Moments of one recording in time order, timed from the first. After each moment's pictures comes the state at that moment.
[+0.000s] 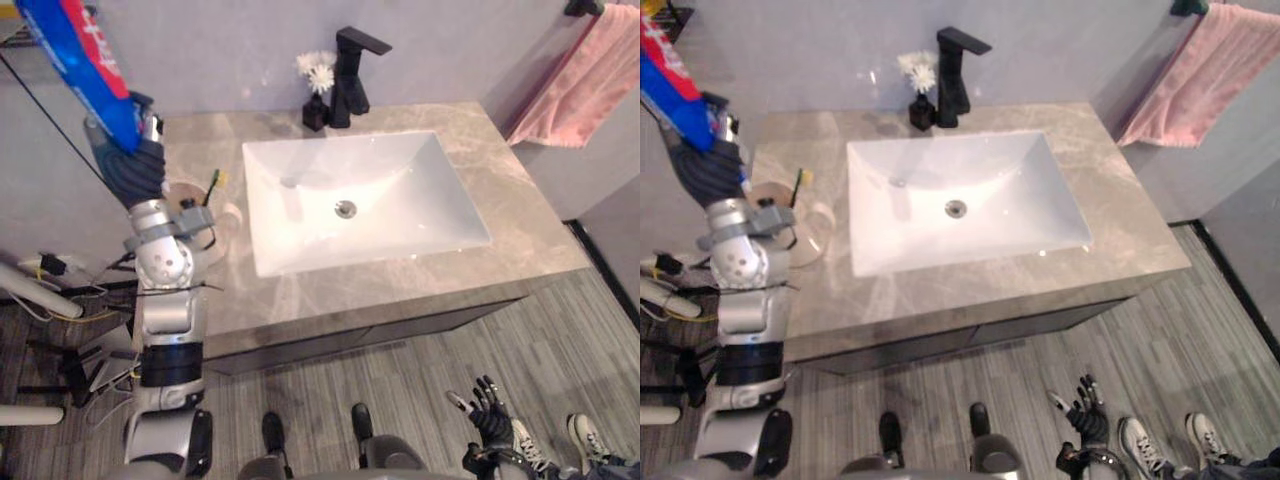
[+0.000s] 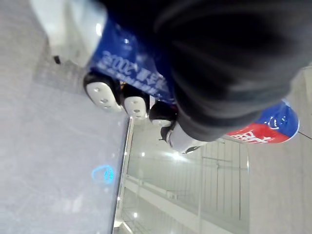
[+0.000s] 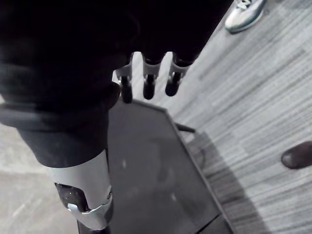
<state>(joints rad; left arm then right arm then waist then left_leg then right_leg) -0.44 0.26 0.18 -0.06 -0.17 -0.28 0.37 0.38 -0.01 -0.23 0.38 0.23 -0.17 0.01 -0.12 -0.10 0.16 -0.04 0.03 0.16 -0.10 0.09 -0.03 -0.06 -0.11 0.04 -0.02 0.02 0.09</state>
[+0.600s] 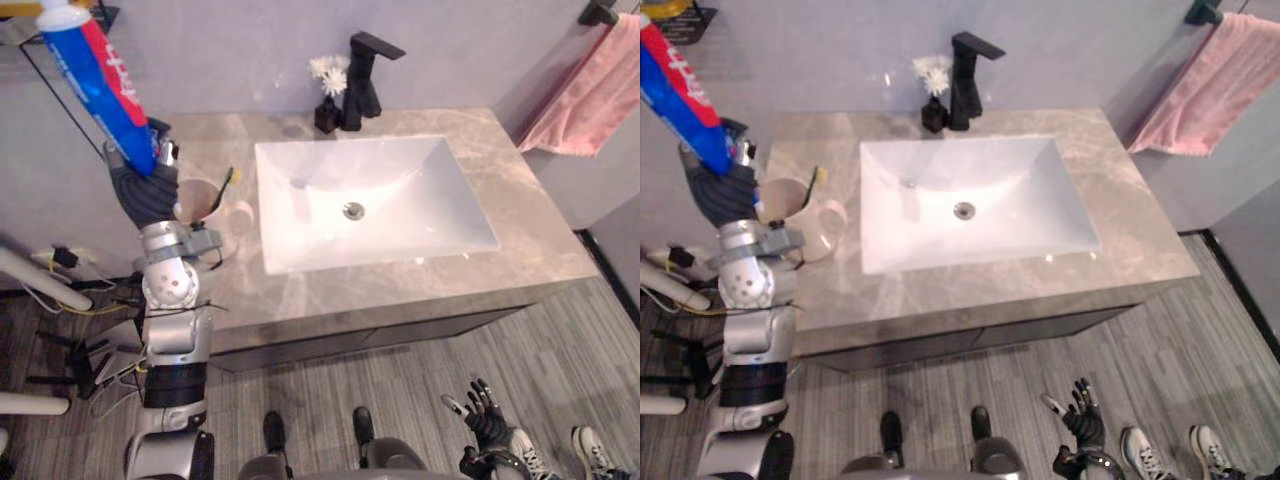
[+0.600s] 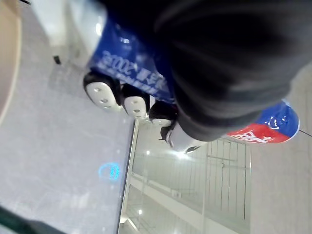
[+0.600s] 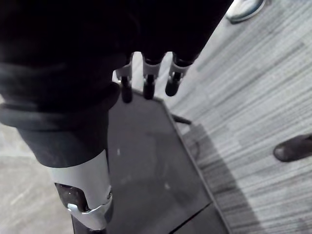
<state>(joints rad) -0.35 0.23 0.16 -0.12 -0.19 -0.28 0.32 0.38 -0.01 -0.22 0.41 0.23 -0.17 0.03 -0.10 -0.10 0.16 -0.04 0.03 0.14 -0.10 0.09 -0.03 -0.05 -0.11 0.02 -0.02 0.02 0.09</state>
